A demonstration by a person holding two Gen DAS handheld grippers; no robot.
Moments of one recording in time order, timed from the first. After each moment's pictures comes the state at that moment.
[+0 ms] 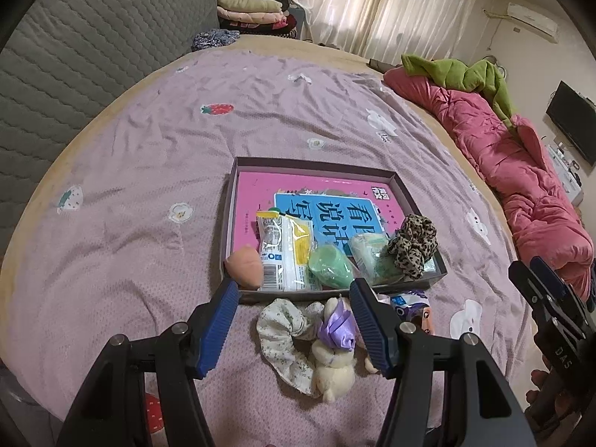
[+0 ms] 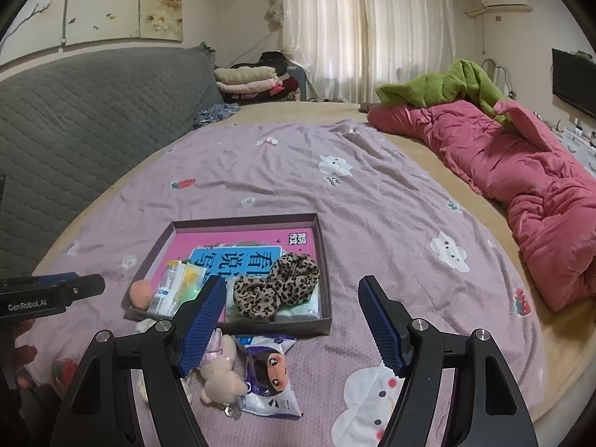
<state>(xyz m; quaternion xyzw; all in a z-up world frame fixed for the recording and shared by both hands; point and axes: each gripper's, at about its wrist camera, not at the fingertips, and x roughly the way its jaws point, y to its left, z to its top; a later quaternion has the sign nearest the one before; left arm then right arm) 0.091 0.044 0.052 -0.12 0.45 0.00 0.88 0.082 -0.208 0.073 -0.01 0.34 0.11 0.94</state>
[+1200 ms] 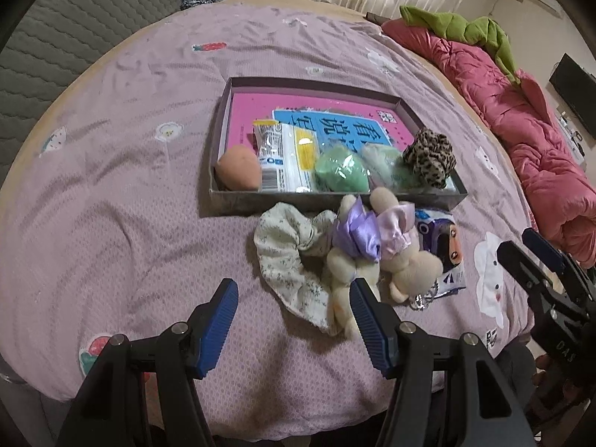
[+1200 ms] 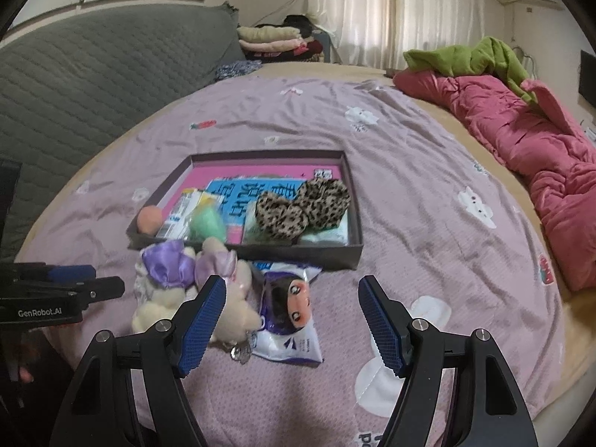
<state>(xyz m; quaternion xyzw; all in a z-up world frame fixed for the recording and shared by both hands) 0.061 0.033 -0.019 -0.10 0.53 -0.02 0.84 0.057 -0.190 0.011 -0.04 0.40 0.15 0.90</state>
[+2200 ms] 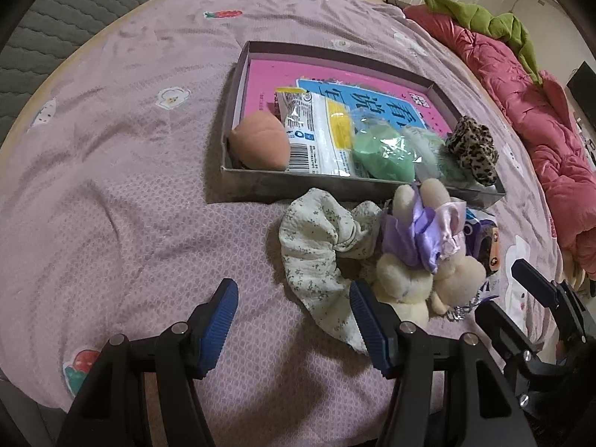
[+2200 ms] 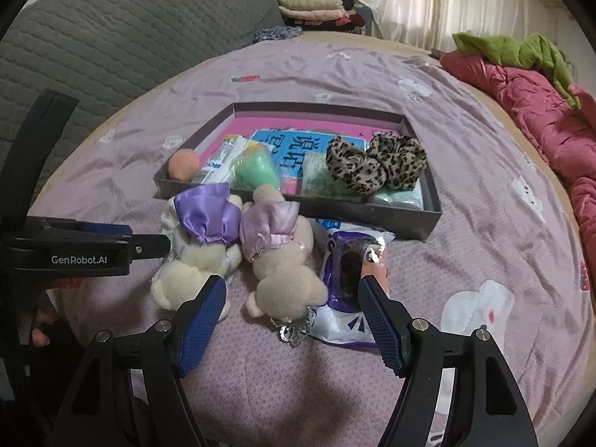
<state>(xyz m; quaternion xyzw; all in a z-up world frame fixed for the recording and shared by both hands) 0.089 0.047 -0.060 -0.12 0.56 0.00 0.82 0.062 -0.144 -0.033 -0.08 0.45 0.21 0.87</state>
